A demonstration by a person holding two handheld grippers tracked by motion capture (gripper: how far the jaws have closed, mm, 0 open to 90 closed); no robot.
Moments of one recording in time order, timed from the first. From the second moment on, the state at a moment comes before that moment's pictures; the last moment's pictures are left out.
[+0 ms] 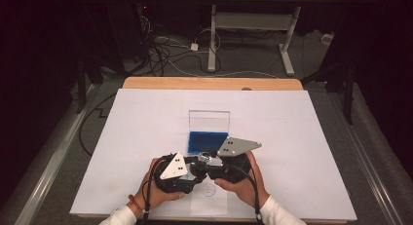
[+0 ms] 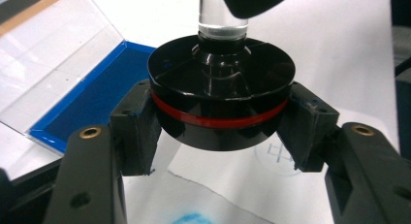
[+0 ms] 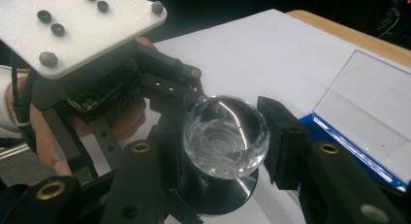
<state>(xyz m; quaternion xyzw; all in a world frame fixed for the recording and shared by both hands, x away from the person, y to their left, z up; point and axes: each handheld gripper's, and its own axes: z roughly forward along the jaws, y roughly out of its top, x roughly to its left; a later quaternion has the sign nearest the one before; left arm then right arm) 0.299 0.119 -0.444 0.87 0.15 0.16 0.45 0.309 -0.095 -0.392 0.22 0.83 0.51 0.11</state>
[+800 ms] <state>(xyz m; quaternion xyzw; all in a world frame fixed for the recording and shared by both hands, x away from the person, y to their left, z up) 0.294 0.115 -0.441 0.87 0.14 0.19 0.42 0.312 -0.103 -0.394 0.24 0.81 0.52 0.08</state>
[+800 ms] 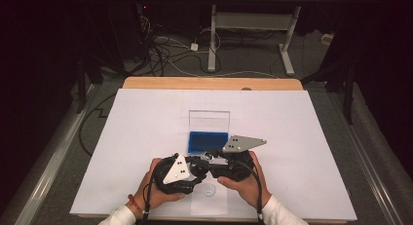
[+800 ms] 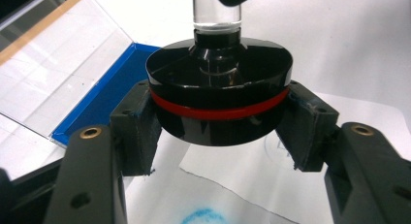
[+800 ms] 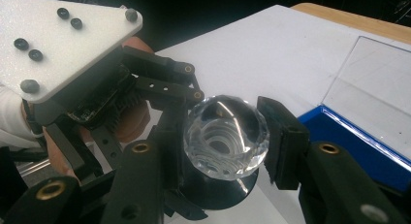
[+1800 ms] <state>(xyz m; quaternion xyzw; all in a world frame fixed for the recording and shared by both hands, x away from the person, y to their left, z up) 0.302 0.118 -0.446 0.87 0.16 0.12 0.45 0.302 -0.097 -0.396 0.23 0.82 0.51 0.13</state>
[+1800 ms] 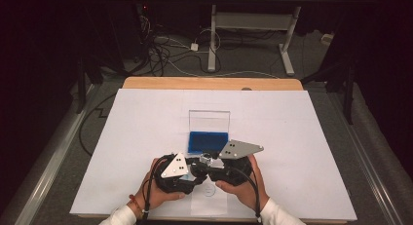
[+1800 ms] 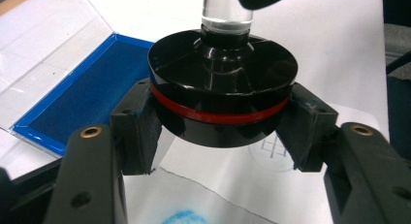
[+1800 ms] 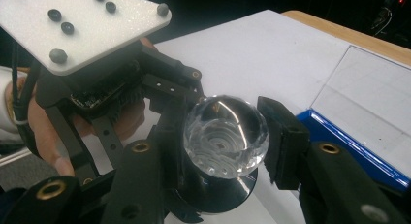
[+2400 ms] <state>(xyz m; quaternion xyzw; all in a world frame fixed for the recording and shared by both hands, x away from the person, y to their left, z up) 0.305 0.119 -0.451 0.87 0.16 0.09 0.46 0.296 -0.094 -0.399 0.22 0.82 0.51 0.15</state>
